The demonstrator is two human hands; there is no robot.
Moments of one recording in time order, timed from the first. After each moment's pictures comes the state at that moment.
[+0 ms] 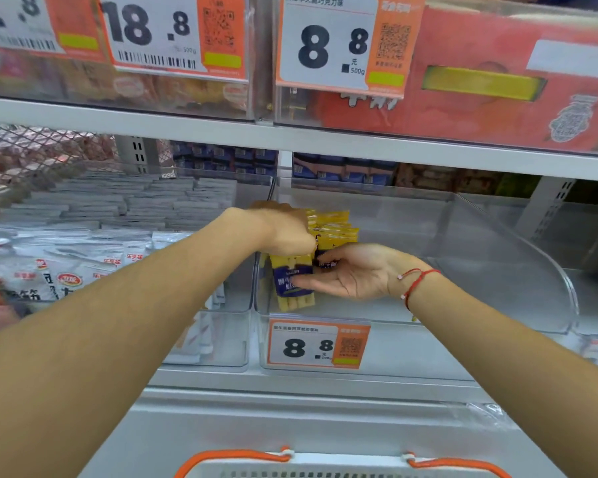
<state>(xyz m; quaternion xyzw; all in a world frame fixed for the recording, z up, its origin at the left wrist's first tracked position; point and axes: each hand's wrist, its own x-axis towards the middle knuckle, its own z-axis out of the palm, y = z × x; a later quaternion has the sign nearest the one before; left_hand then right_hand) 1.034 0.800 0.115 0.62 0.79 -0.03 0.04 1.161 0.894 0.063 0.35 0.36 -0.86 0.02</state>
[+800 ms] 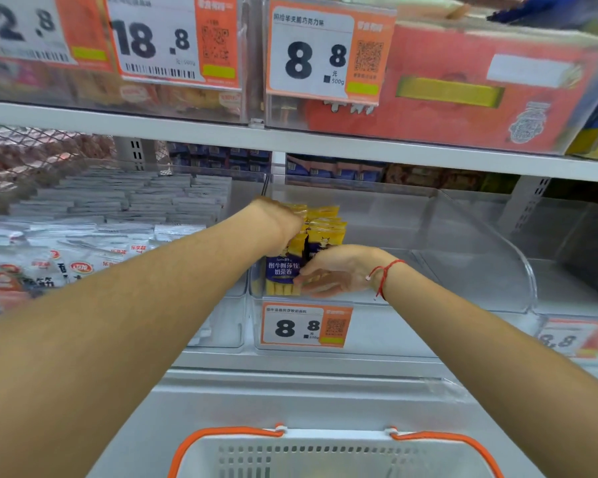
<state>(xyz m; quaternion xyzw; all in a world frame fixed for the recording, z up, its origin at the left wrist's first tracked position) 1.054 0.783 0.120 0.64 0.73 -0.20 -0.11 1.158 0.863 0.067 0.44 0.68 -0.58 0.01</state>
